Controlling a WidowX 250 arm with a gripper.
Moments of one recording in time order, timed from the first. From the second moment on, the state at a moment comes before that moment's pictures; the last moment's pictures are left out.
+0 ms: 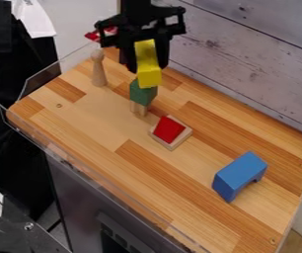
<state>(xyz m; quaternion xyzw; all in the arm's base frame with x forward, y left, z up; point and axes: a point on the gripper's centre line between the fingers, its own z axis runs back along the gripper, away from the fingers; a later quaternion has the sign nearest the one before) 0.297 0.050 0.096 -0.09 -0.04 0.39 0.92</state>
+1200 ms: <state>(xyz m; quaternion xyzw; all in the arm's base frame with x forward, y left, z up) 0.292 0.054 0.088 -0.13 -0.04 0.71 0.69</state>
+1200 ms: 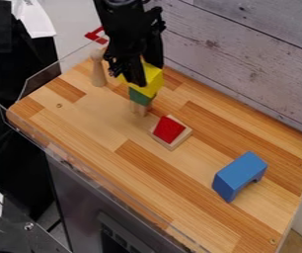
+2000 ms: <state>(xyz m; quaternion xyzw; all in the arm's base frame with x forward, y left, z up) 0.304 0.059 0.084 -0.12 -0.05 0.72 0.68</state>
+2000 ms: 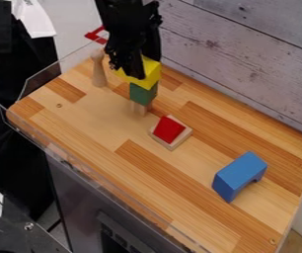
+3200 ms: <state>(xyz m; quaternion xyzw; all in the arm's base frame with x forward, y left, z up) 0.313 0.052 0.076 -0.15 -0.01 0.71 0.69</state>
